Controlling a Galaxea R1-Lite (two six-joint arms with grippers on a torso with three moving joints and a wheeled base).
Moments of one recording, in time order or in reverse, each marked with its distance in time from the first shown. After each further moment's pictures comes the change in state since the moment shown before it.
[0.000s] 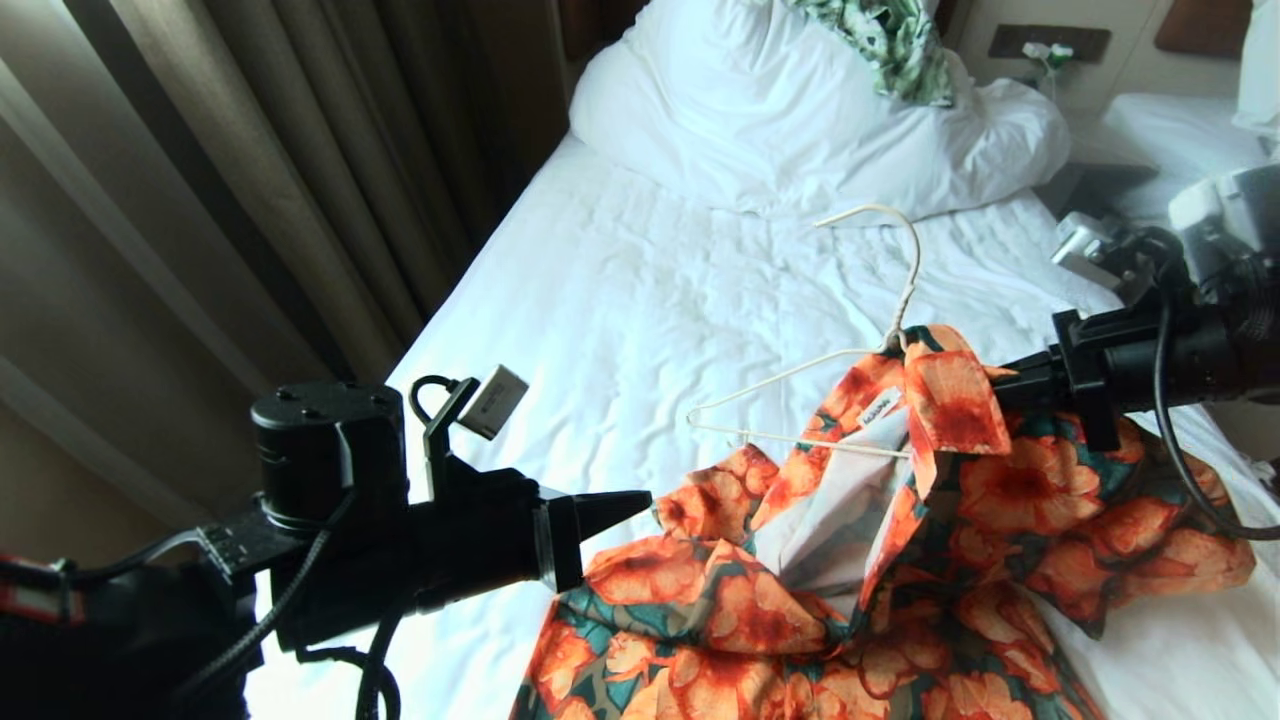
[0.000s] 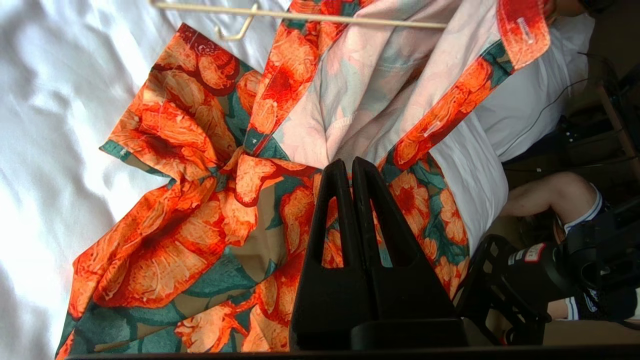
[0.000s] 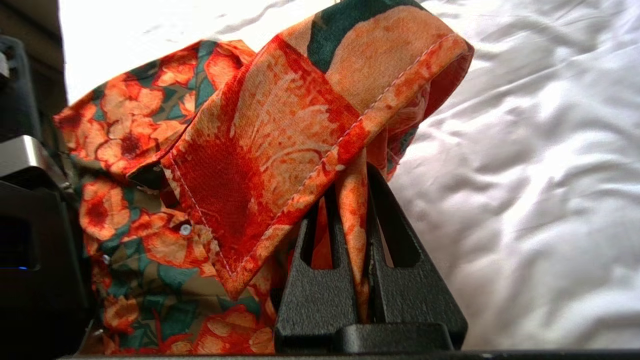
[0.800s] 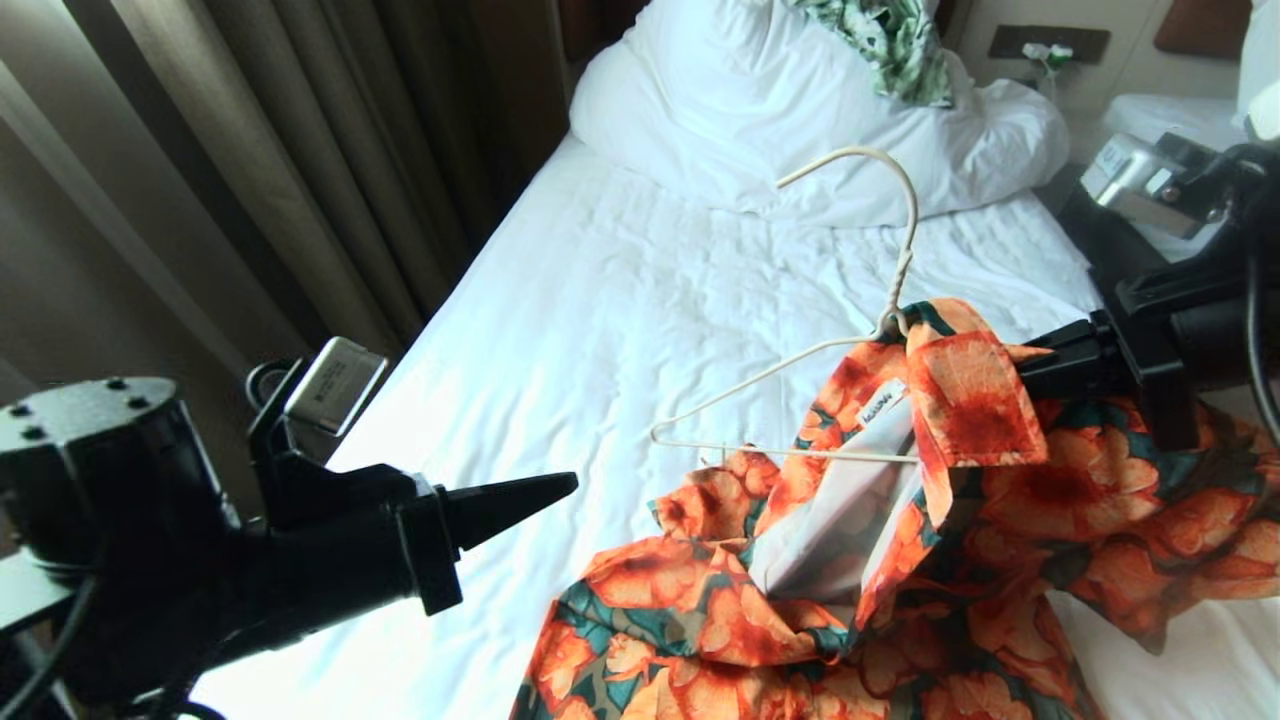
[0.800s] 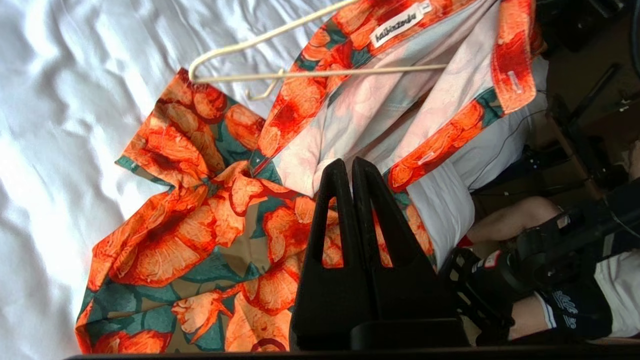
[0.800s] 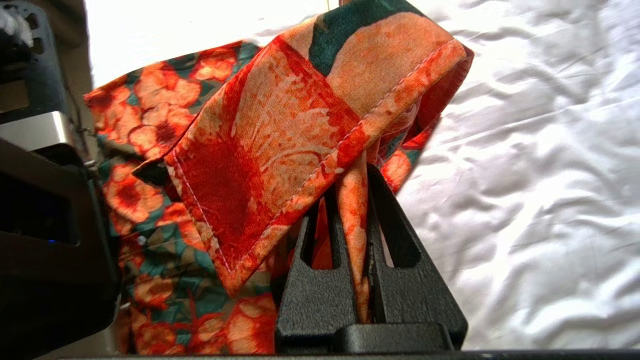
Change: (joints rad) left arm 0.066 -0.230 0.104 0.003 -0.054 -0.039; right arm 0.160 -0.143 -0.119 0.211 -0.146 -0.014
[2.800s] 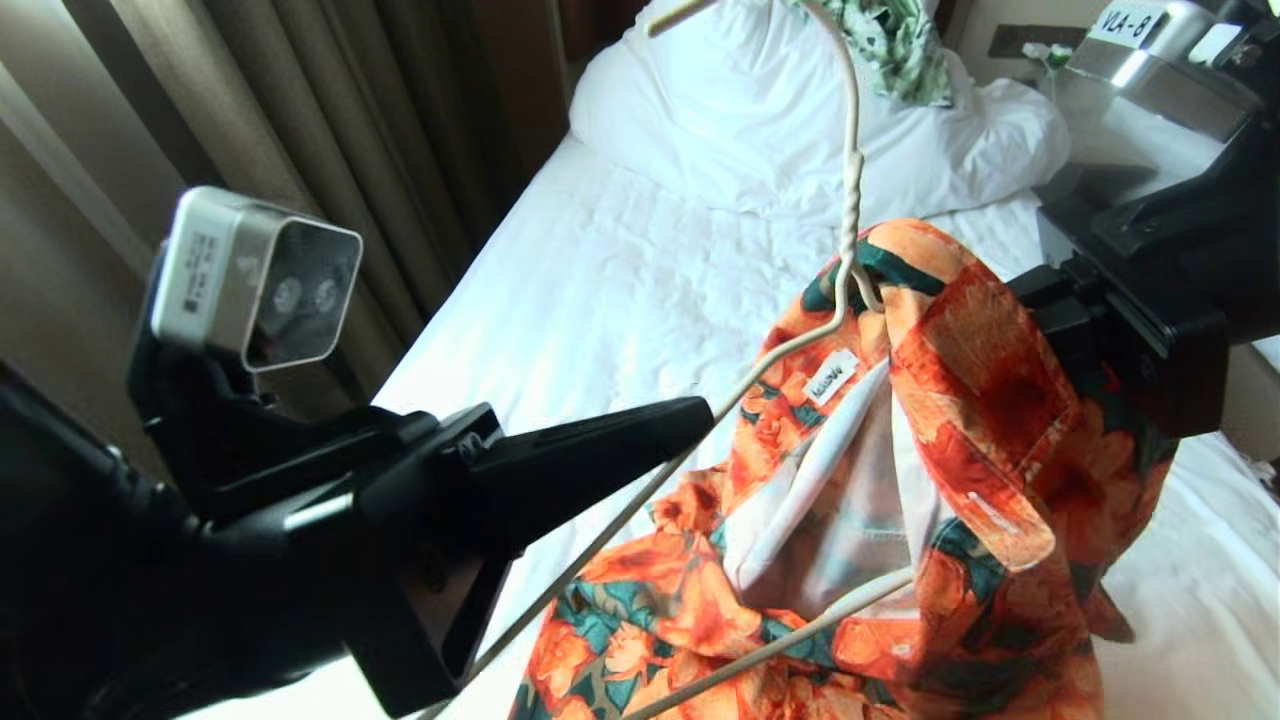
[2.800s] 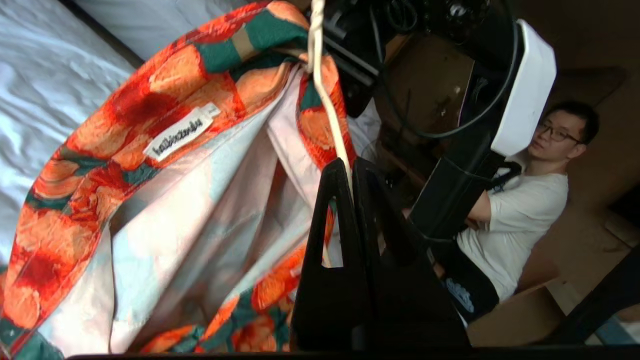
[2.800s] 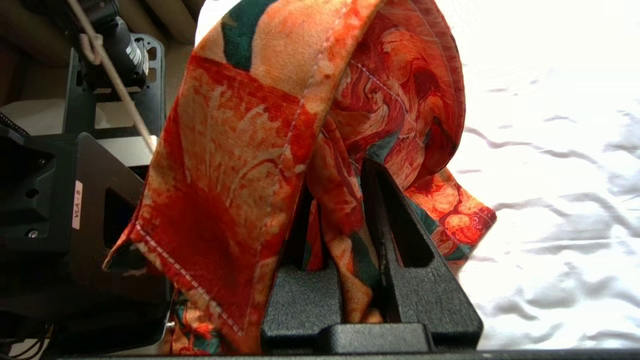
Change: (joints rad) left arm -0.346 -0.022 -0.093 -0.264 -0.002 -0.054; right arm 0.234 0.015 -0.200 0.096 0.030 0.049
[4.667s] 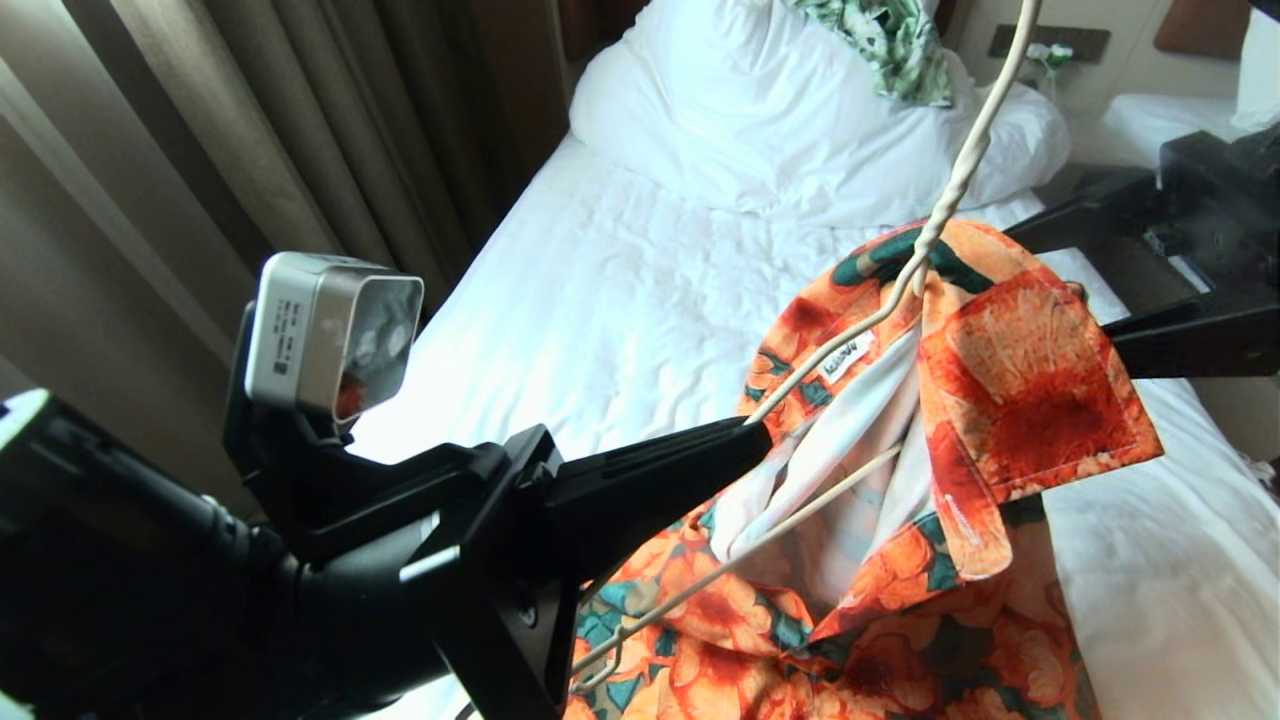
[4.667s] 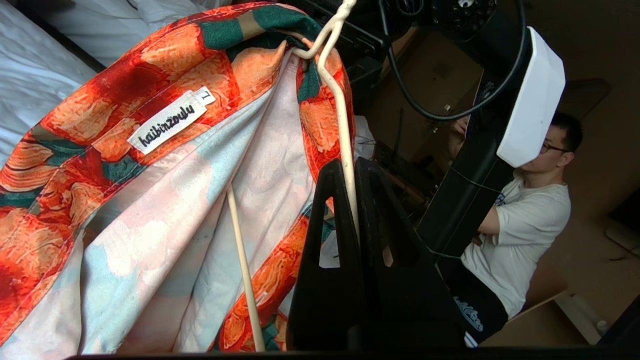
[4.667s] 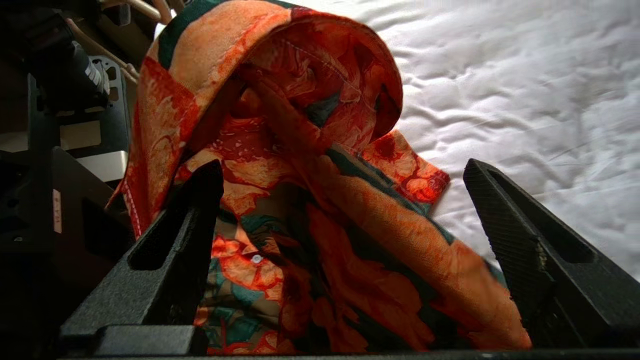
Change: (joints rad) left arm -0.051 0.135 0.068 -0.299 0.053 -0.001; right arm -0.135 -0.045 -0.078 0.093 0.009 0.008
